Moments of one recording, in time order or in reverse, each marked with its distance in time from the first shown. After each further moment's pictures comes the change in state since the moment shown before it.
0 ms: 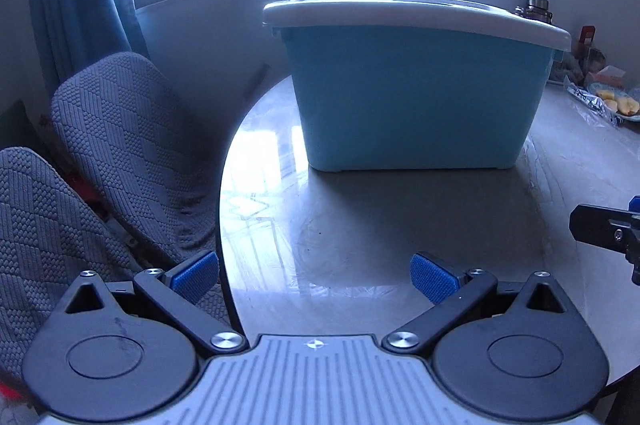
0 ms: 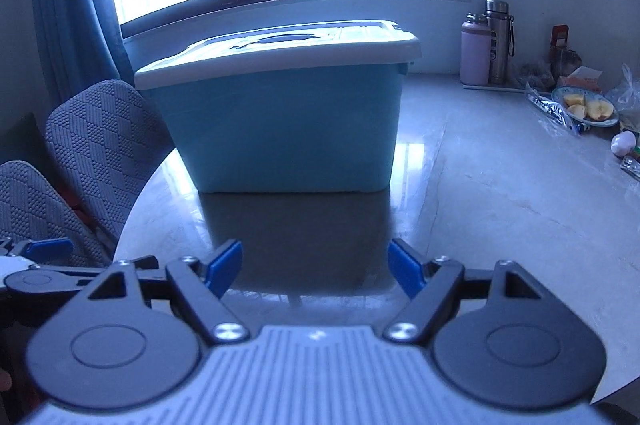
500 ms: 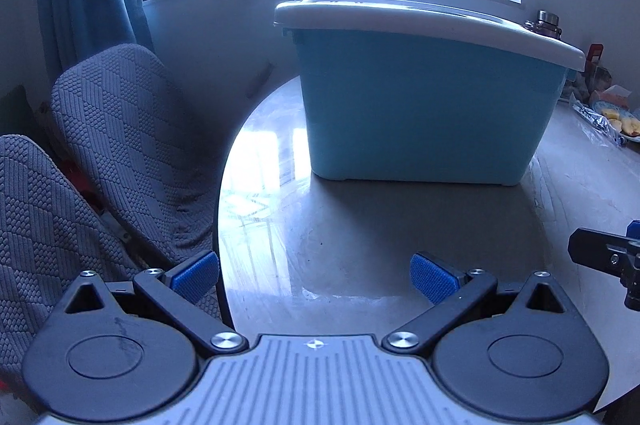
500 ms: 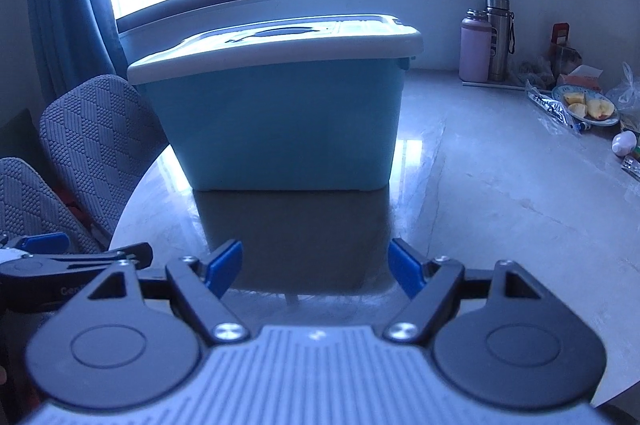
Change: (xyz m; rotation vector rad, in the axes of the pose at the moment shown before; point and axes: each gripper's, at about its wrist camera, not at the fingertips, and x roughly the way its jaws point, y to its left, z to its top) left arm 0.008 0.000 0.014 -0.037 -0.022 -0.008; right arm 0.011 0.001 0.000 -0.005 0.020 -0.007
